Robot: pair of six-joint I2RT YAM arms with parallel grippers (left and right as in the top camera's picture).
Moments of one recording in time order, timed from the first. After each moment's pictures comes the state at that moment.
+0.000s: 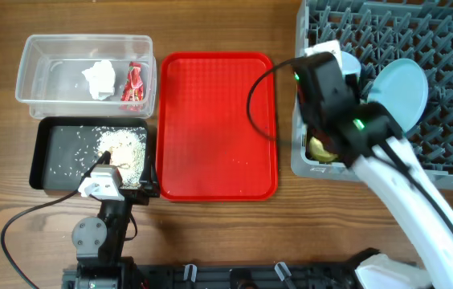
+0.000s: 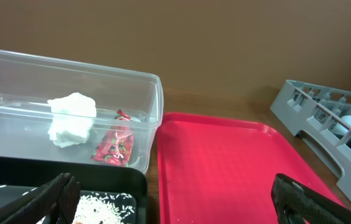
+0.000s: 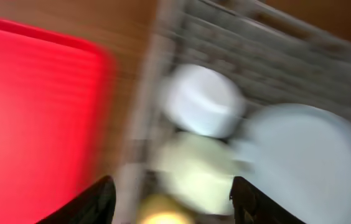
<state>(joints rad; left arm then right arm) 0.00 0.02 0.01 -0.06 0.13 -0.20 0.50 1.34 1.32 -0.85 0.45 0.11</state>
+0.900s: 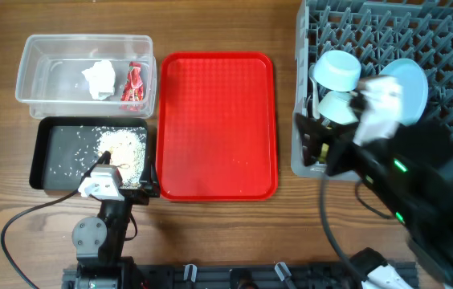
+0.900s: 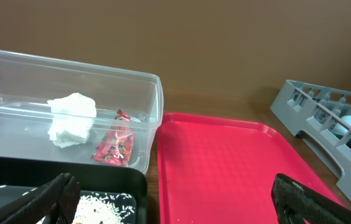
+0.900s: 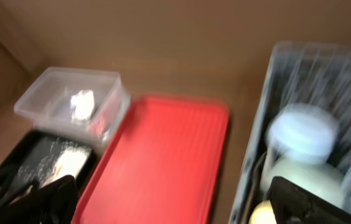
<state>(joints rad) 0.00 0.02 0.01 -0.06 0.13 -0.20 0.54 0.87 1.32 -0.85 0.13 0.23</state>
